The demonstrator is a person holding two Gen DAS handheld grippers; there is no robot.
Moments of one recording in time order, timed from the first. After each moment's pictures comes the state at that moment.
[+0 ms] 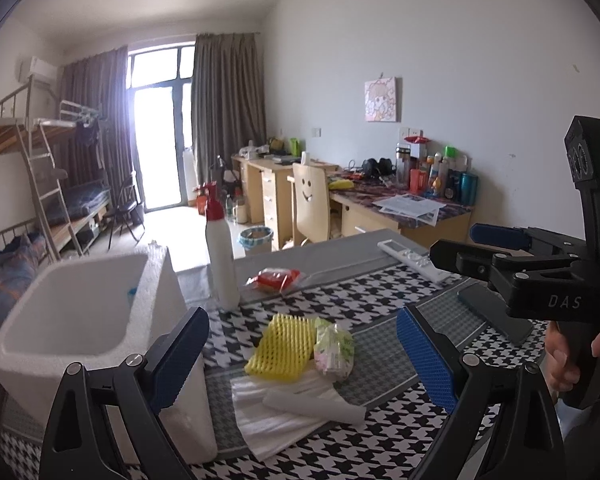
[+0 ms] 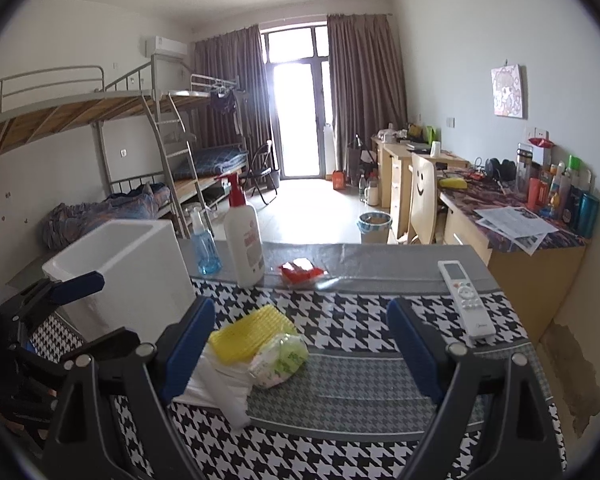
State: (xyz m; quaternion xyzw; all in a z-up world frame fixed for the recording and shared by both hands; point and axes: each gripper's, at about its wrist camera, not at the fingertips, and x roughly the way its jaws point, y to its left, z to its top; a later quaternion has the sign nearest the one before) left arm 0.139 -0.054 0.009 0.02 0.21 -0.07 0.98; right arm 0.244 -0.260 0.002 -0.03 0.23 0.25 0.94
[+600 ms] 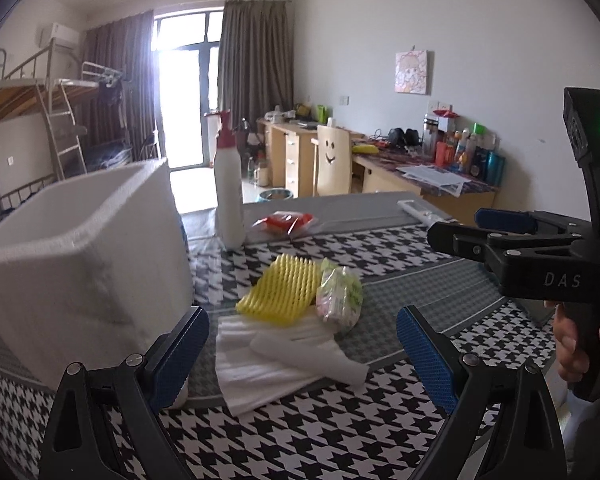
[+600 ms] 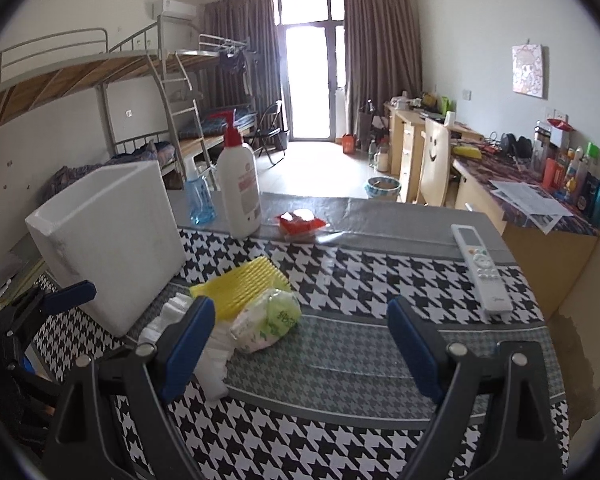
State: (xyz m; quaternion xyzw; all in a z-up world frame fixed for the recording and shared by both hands) left arm 0.141 -0.068 -0.042 -0.01 0.26 -0.02 0.96; right arm 0.267 -0.254 -0.034 -0.06 0.29 0.27 0.92
